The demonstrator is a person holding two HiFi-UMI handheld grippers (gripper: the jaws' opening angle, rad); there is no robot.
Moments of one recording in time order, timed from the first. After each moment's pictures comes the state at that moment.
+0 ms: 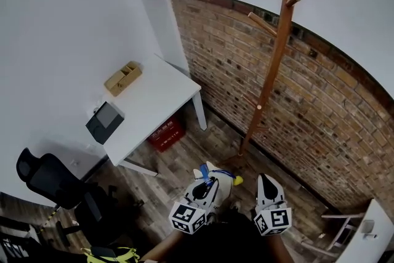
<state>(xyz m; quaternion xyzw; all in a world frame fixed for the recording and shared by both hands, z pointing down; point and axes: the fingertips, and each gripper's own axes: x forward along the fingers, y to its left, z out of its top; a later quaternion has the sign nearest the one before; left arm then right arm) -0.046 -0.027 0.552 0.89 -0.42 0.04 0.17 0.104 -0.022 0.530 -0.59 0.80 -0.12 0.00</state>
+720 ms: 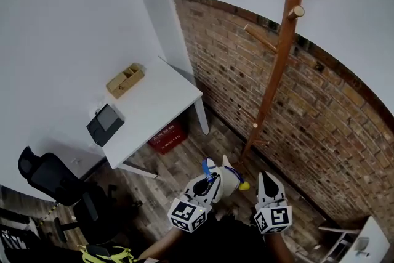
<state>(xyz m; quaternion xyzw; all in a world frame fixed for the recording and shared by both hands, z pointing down) -0.010 -0.093 0.525 0.89 -0.43 0.04 0.15 0.133 -0.094 0.525 -0.57 0.82 -0.11 0.00</state>
